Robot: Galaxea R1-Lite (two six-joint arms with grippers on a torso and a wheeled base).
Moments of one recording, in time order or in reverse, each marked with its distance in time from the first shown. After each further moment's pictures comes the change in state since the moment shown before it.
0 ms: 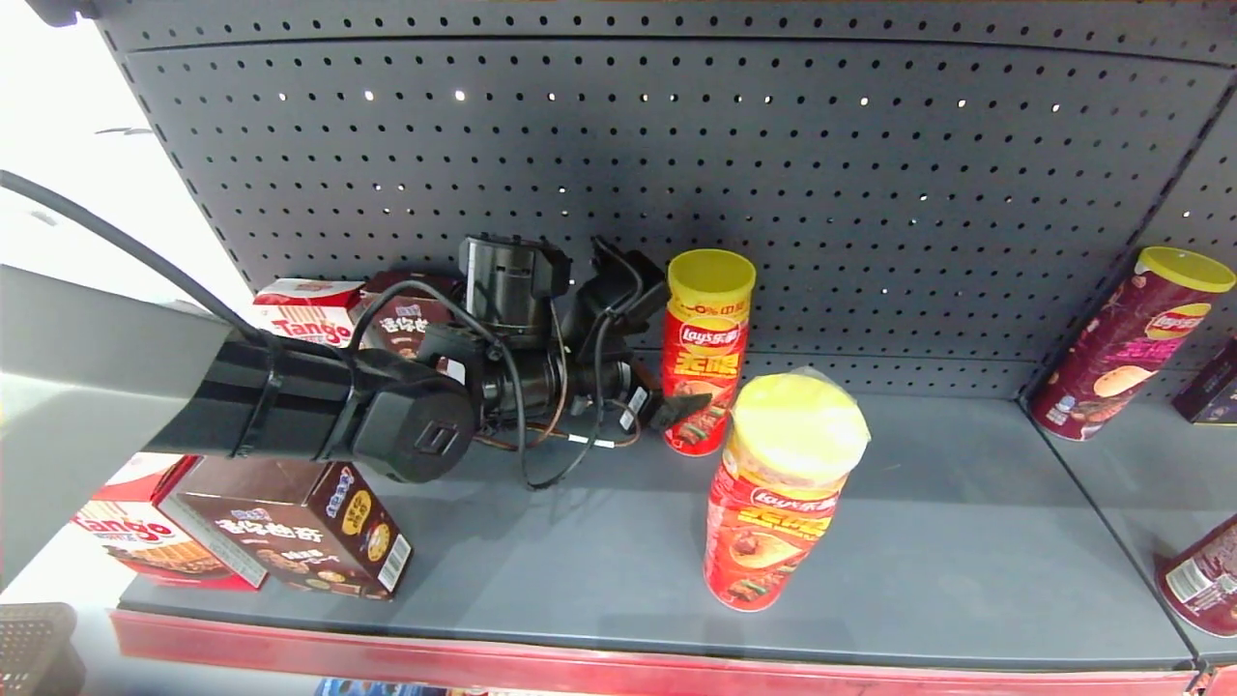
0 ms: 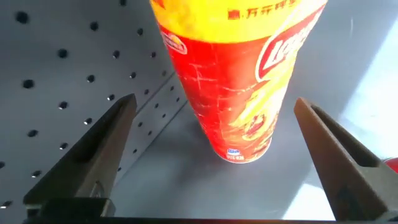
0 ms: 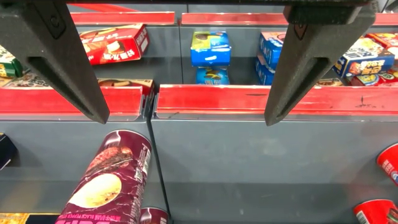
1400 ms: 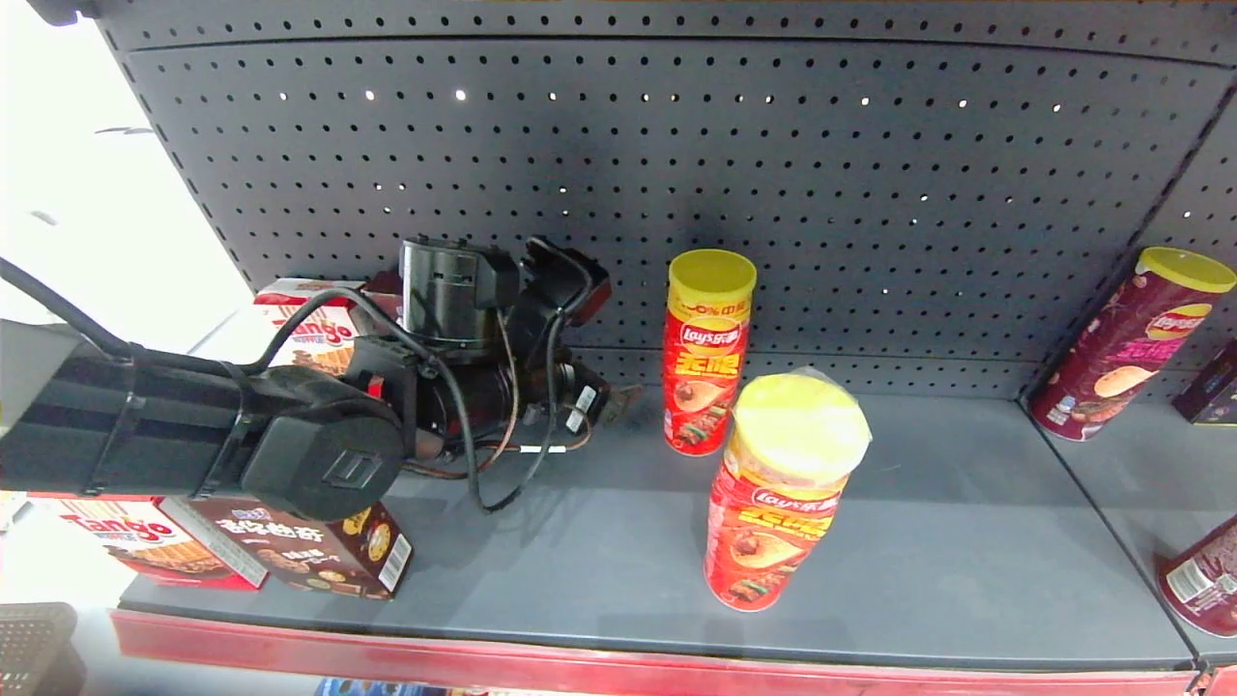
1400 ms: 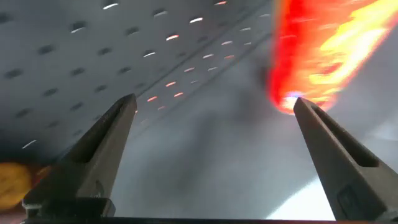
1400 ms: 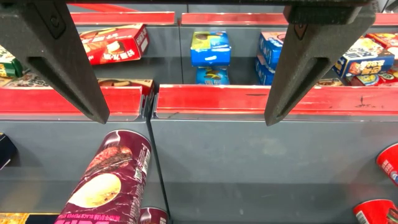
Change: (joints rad) left arm 0.012 -0.138 0.178 -0.020 0.348 -0.054; right arm 0.000 0.000 0.000 0.000 0.000 0.000
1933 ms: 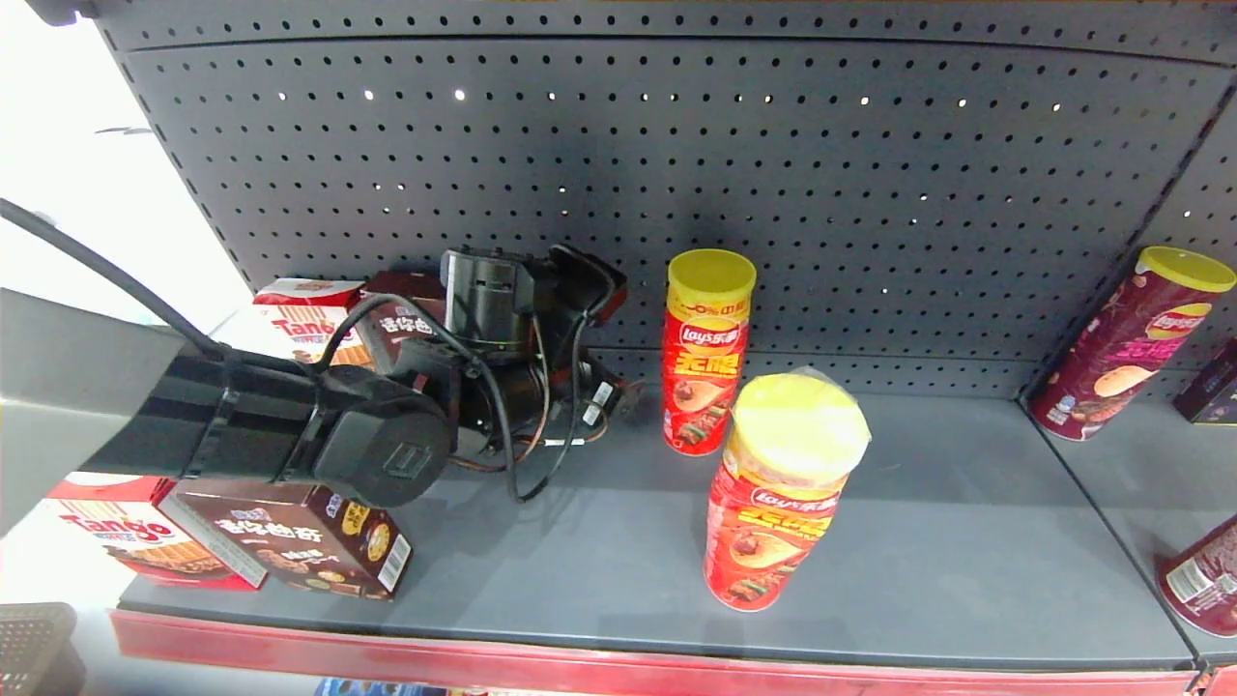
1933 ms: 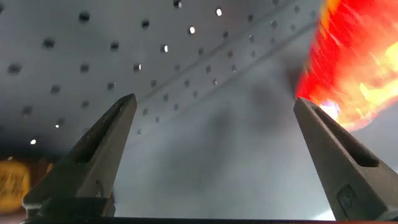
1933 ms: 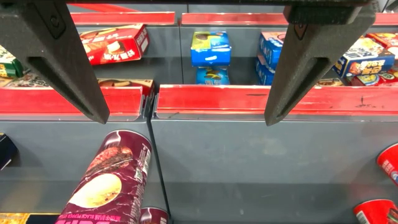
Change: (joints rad) left arm -0.013 0.090 -0.084 -0.006 0.080 -0.001; right arm 0.000 0.000 0.000 0.000 0.000 0.000
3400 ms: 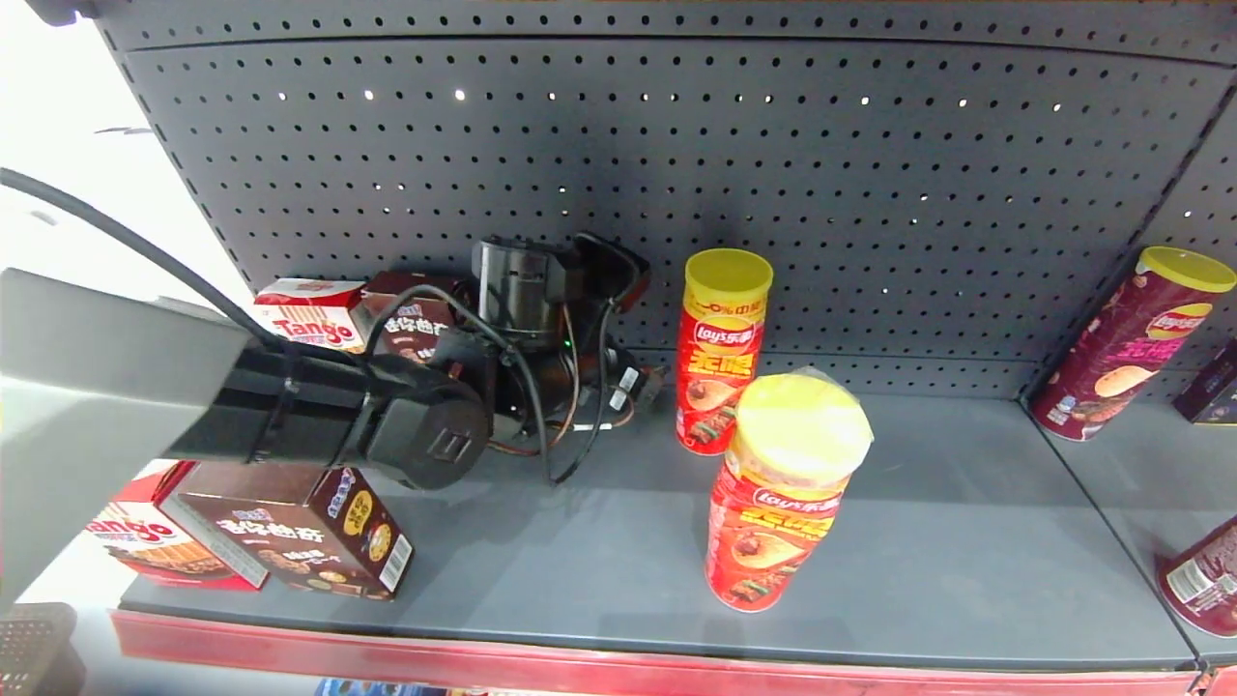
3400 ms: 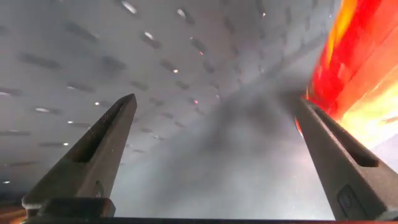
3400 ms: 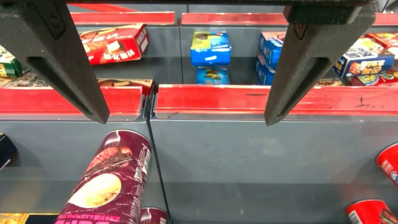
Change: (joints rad) left arm -0.021 0.046 -0.097 0.003 -0.002 -0.021; right arm 0.000 0.000 0.000 0.000 0.000 0.000
